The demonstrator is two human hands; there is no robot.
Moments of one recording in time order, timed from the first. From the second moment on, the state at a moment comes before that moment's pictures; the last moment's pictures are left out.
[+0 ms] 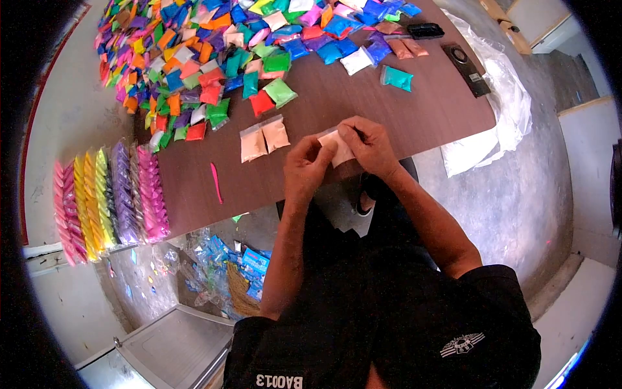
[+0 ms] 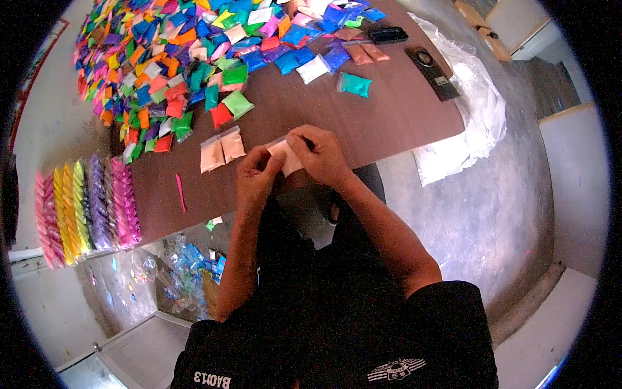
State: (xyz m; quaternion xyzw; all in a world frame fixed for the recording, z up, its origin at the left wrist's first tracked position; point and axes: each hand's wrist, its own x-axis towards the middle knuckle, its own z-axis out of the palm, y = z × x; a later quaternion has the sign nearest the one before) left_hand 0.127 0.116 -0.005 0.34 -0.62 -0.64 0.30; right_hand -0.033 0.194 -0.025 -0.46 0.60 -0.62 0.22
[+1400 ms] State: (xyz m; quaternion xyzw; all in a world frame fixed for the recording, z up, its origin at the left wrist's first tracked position) left_hand 0.096 0.122 -0.029 0.36 -0.67 -0.56 0.32; right_hand -0.041 0.199 -0.029 -0.39 0.53 -0.73 0.19
